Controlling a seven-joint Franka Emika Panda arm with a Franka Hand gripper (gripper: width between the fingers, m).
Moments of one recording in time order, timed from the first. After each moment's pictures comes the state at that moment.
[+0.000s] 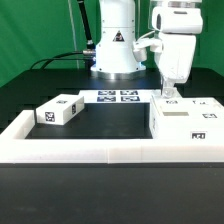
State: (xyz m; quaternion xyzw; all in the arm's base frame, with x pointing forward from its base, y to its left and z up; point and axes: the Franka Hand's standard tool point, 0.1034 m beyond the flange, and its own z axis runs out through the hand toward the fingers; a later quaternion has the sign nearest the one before) arm 0.507 0.061 0.057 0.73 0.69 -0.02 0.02
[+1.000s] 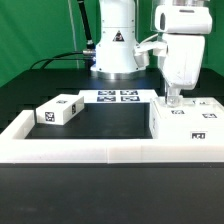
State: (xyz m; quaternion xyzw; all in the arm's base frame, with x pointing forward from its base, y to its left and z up) arm 0.568 0.057 0.059 0.73 0.68 0.00 0.03
